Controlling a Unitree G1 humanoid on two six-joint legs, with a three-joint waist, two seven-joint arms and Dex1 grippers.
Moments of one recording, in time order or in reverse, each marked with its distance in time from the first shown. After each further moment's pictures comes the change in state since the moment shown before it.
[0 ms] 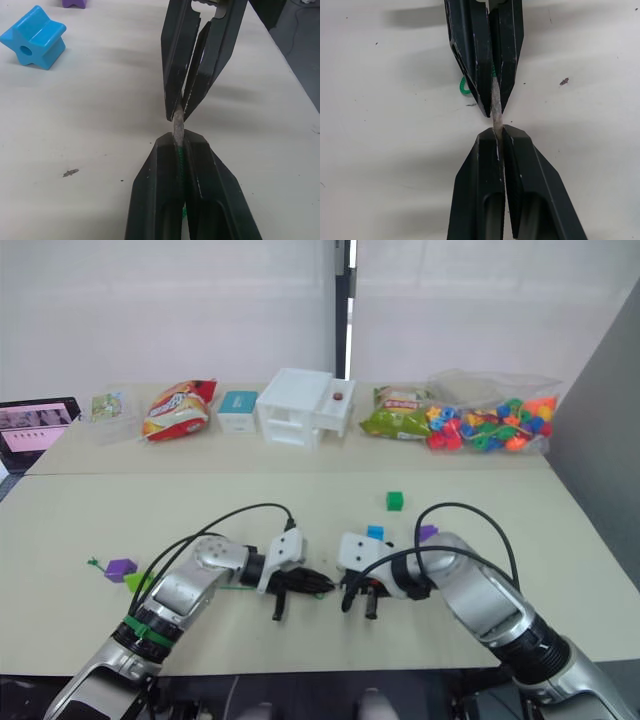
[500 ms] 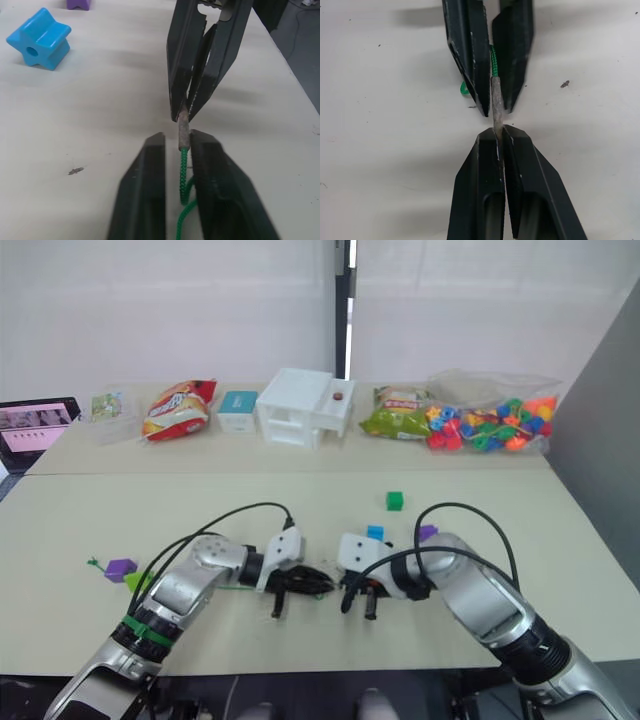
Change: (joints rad) left arm 0.000 0.000 0.018 -0.003 0.000 0.005 0.003; right arm 0.002 0.000 0.000 -0.008 0.000 0.000 -0.001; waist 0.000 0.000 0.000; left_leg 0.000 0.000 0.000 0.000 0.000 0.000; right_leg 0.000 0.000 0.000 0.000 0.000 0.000
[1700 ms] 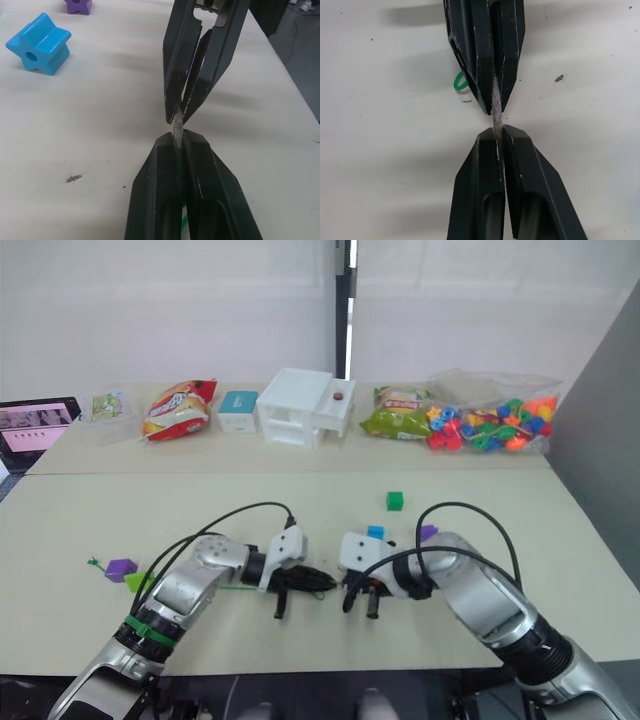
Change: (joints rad) left arm 0.000 -0.016 0.000 -0.009 -0.001 0.020 0.002; right arm 0.004 -0.013 -0.003 -0.012 0.000 0.006 0.002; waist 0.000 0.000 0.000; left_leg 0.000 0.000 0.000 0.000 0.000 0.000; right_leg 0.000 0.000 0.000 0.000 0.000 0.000
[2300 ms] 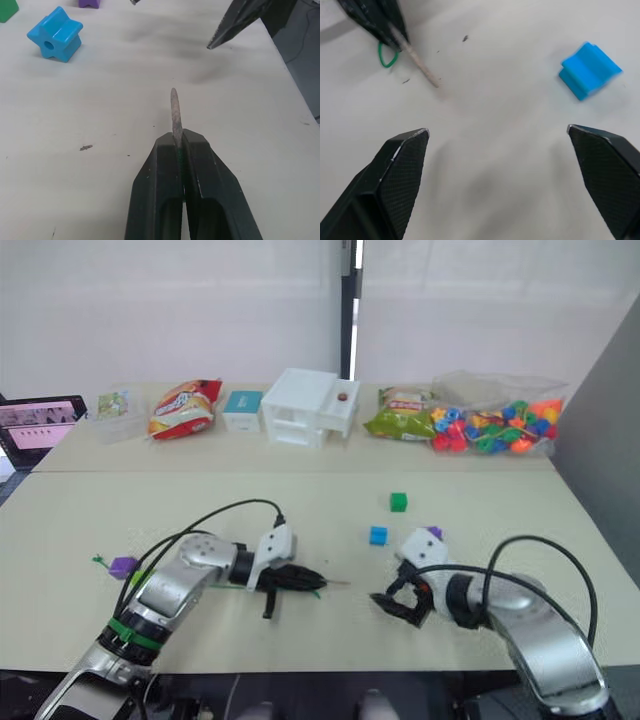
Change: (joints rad) left arm 0.037 0.067 0.033 -0.093 -0.020 0.038 -0.014; right arm 0.478 0.157 -0.553 -0.282 0.152 0.201 -0.309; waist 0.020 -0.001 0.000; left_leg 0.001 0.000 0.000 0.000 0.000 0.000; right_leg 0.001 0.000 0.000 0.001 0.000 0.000
